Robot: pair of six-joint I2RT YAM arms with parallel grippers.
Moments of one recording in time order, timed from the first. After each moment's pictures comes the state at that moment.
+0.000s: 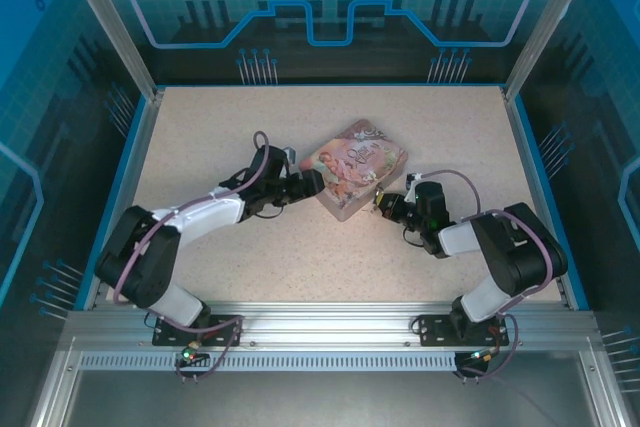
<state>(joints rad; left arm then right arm) -0.48 1.52 0.86 -0.07 0.25 -0.80 0.31 1.59 0.36 0.66 -0.29 0.76</state>
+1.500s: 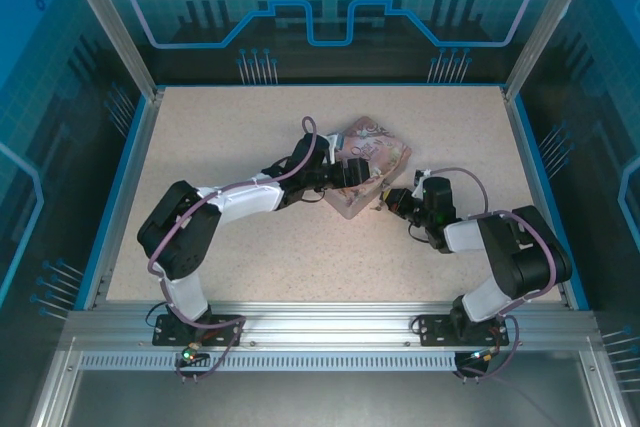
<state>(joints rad) -0.64 1.80 1.12 0.13 0.28 -0.77 0.23 1.56 0.39 0.60 -0.32 0.82</state>
